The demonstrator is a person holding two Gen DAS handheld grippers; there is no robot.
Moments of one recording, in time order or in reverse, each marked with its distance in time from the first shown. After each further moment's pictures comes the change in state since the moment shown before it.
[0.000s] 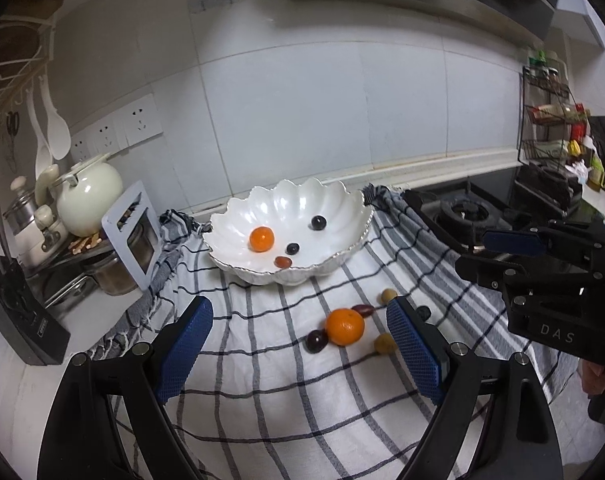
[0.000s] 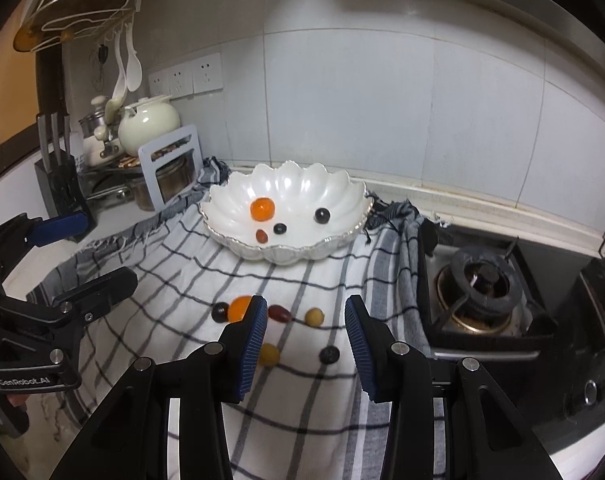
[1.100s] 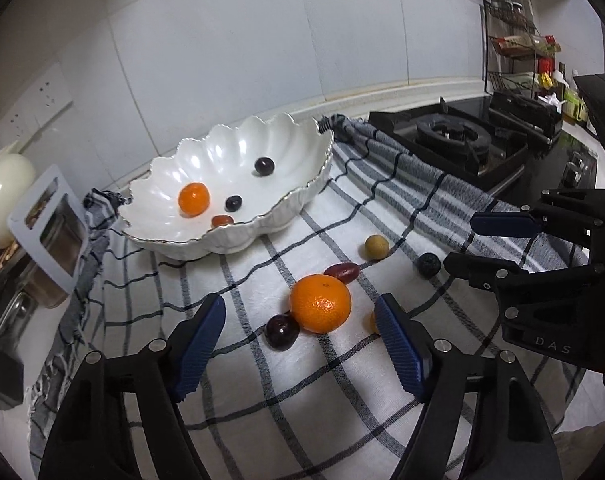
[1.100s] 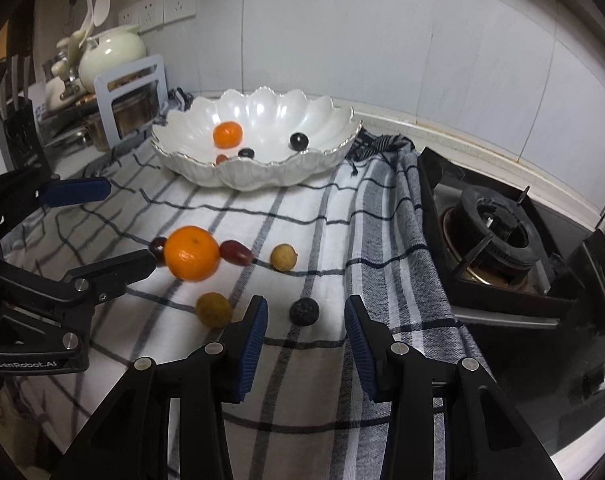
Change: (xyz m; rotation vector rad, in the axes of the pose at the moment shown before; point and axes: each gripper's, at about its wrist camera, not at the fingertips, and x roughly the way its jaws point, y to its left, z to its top) left arm 0.105 -0.020 -0.025 0.153 0.159 -0.160; right arm 0.081 -0.011 -0.040 -0.026 0.171 -0.083
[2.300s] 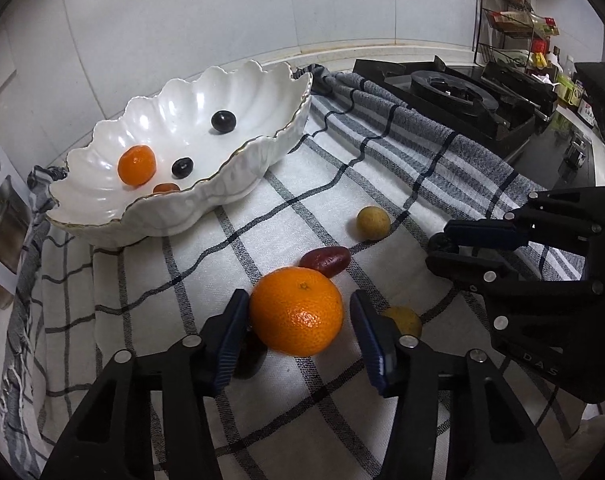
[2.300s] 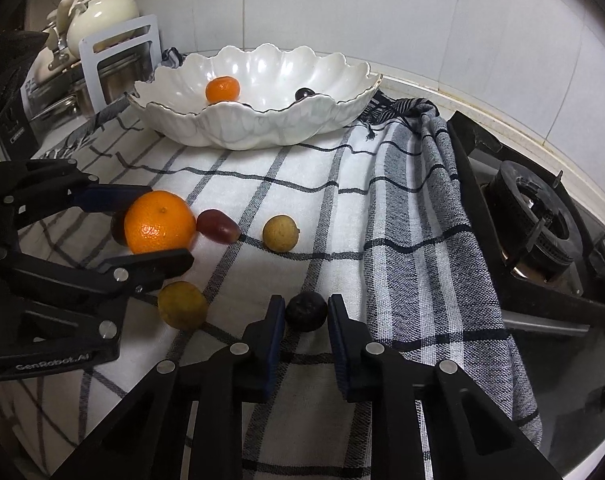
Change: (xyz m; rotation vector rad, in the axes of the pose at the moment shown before) left arm 0.065 -0.004 0.001 0.003 0.121 -0.111; right arm 0.052 0.001 -0.005 -0.028 0.101 0.020
